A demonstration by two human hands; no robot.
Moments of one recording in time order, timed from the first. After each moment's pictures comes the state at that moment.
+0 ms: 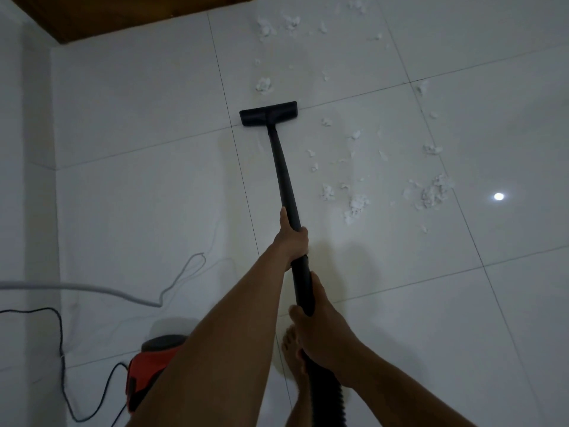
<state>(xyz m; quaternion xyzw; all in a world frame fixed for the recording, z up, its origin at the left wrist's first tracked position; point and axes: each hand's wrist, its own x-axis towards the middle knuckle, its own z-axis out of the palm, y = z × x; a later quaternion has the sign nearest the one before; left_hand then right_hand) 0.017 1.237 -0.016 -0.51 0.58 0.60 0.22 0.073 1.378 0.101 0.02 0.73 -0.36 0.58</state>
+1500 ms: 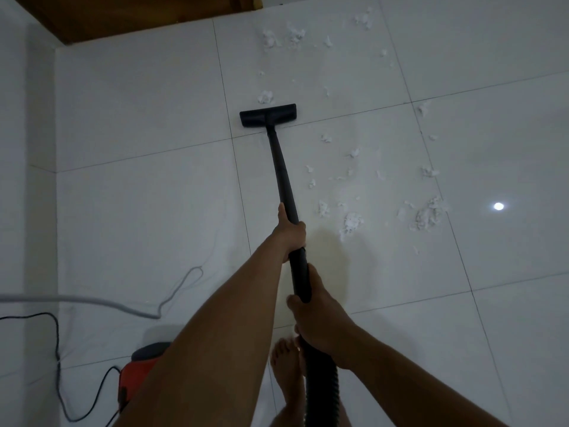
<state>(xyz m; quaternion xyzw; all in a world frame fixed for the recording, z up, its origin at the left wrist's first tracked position) -0.061 1.205 0.010 -0.53 0.55 0.61 0.22 -0.014 1.338 0.139 -0.01 0.77 -0.26 0.59</state>
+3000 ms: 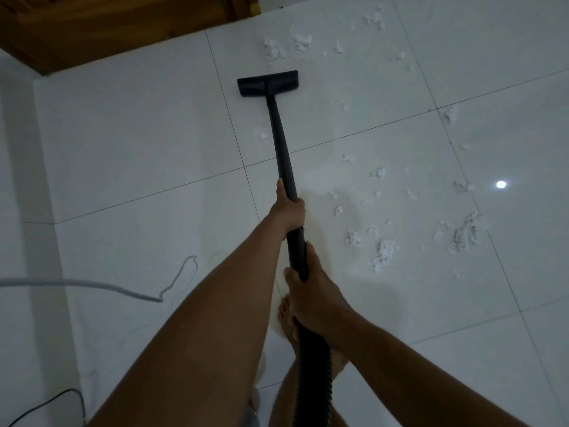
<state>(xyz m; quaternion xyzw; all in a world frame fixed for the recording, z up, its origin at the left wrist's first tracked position) -0.164 1.002 -0.018 -0.49 0.62 0.57 0.24 -0.094 1.134 0.093 0.06 0.75 -0.36 0.56</state>
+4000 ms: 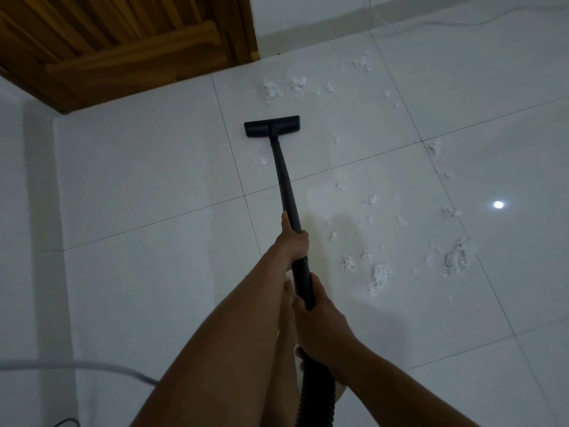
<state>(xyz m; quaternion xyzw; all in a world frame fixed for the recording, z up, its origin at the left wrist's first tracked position) -0.175 1.022 0.025 -0.48 0.61 0.57 0.27 -0.108 1.148 0.130 0.08 0.75 -0.37 0.55</state>
